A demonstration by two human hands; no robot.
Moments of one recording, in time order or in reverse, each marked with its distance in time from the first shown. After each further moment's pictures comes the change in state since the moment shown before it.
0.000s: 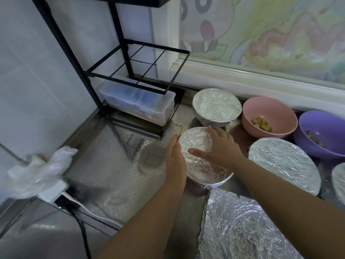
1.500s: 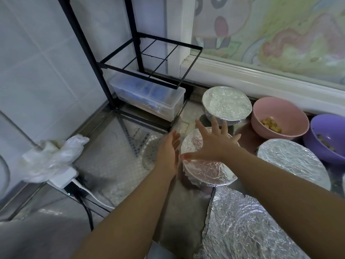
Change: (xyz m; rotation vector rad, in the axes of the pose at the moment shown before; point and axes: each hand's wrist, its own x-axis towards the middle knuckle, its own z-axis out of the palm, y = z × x) left_hand 0.032 0.005 -0.035 -0.267 -0.012 -0.192; right_hand 0.005 -0.043 -0.008 -0.244 -0.218 -0.047
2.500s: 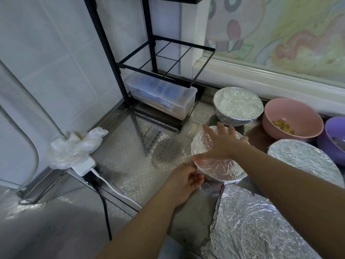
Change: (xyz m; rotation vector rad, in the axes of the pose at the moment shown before) left_hand -0.061 -0.035 -0.032 -0.043 -0.154 -0.359; right_hand -0.001 0.000 0.000 -0.067 -0.098 -0.051
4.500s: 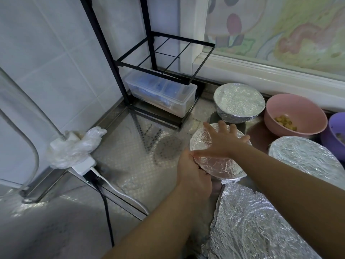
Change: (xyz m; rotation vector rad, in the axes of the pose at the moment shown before) left_hand -0.060 0.022 0.072 -0.356 0.089 0.057; right_hand 0.003 -0.001 0.009 0.069 0.053 0.036
